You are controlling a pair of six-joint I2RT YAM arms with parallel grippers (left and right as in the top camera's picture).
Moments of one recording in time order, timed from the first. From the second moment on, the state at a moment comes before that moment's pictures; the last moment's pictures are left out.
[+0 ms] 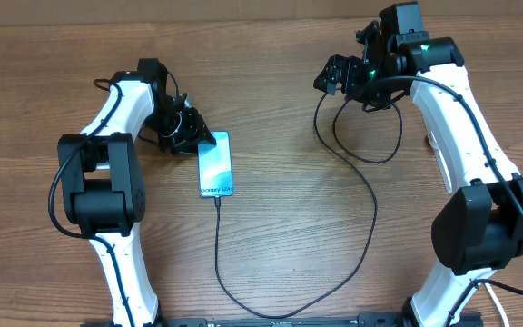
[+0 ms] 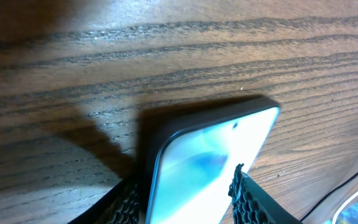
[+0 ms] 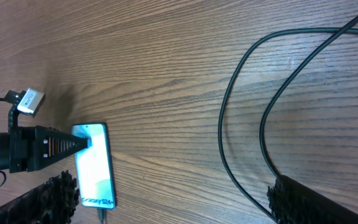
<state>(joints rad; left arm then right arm) 0.00 2.26 1.68 -1.05 0.49 -0.23 0.14 1.95 1.79 -0.99 -0.40 0.31</state>
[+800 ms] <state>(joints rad) 0.01 2.23 1.68 -1.07 0.40 -0.19 0.14 1.95 1.79 -0.99 -0.40 0.31</state>
